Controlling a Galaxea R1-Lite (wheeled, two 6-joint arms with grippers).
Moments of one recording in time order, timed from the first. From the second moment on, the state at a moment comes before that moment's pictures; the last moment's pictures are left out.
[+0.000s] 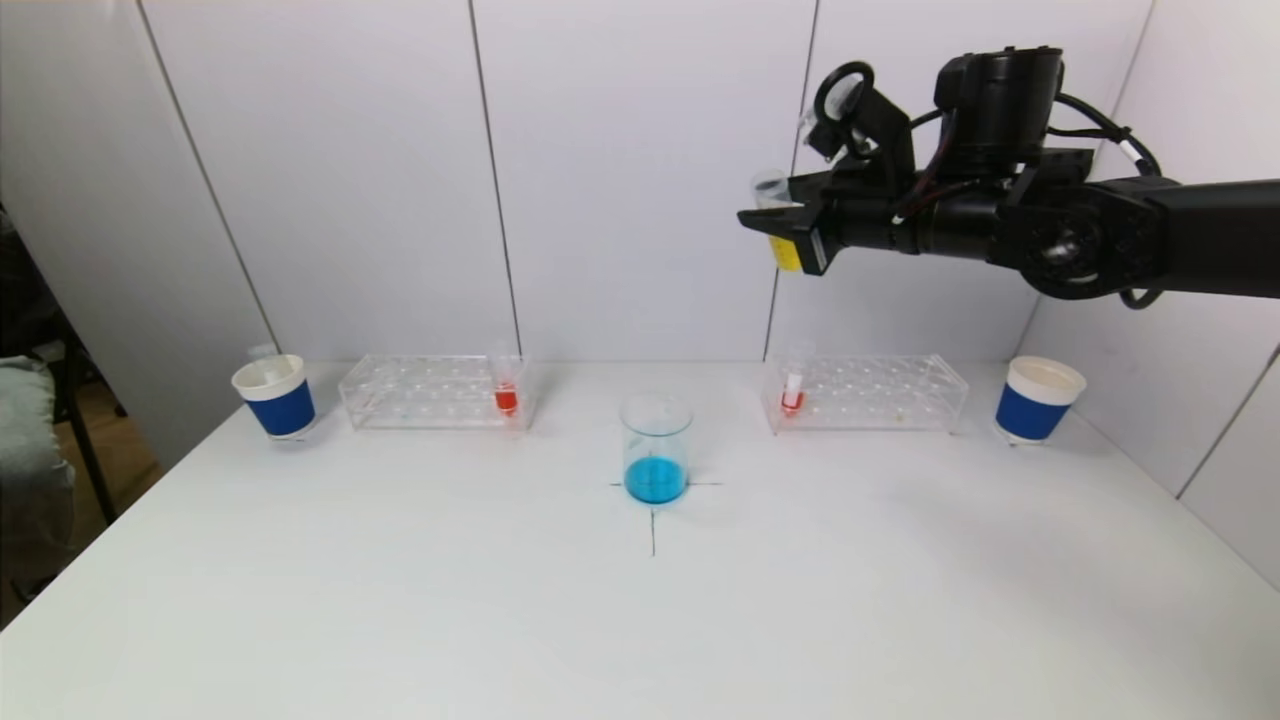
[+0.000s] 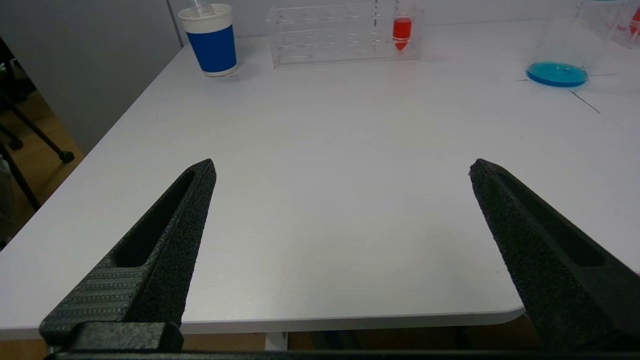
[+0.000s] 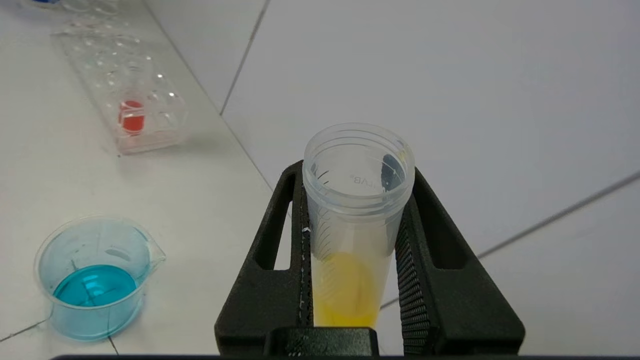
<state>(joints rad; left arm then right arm) 0.00 0.00 0.00 0.00 -0.02 0.03 0.34 2.04 -1.70 -0.21 0.45 -0.59</state>
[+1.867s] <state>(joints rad) 0.00 0.00 0.00 0.00 -0.02 0.03 0.44 2.26 -1.57 -0.50 0.70 -1.28</state>
